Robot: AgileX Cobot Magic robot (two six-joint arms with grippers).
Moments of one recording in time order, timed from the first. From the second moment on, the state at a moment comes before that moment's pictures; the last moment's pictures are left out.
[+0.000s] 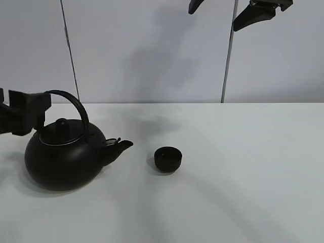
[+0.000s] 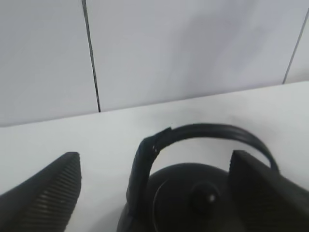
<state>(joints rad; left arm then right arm) -0.42 1.66 -0.24 -0.14 -1.15 0.07 0.28 1.73 -1.53 0.21 0.60 0.08</state>
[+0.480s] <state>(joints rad) -0.42 1.19 -0.30 0.02 -0.57 -0.02 0.28 1.73 -1.53 0.21 0.60 0.08</state>
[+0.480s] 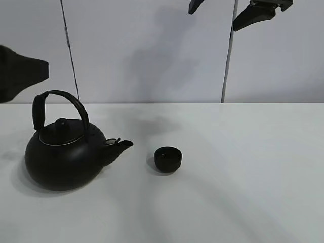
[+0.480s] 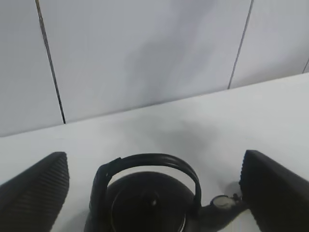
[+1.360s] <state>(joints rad) -0.45 1.55 -1.46 -0.16 1.06 -0.02 0.28 1.73 -1.53 0.33 0.89 0.08</state>
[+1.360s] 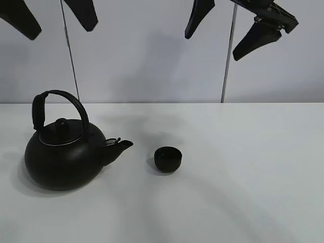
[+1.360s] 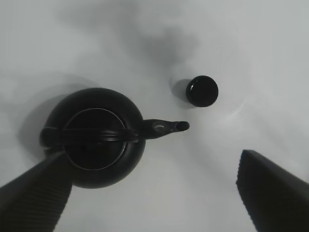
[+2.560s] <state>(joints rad) -0.44 1.59 -1.46 -0.22 1.04 -0.02 0.28 1.76 -1.53 0.33 1.00 0.08</state>
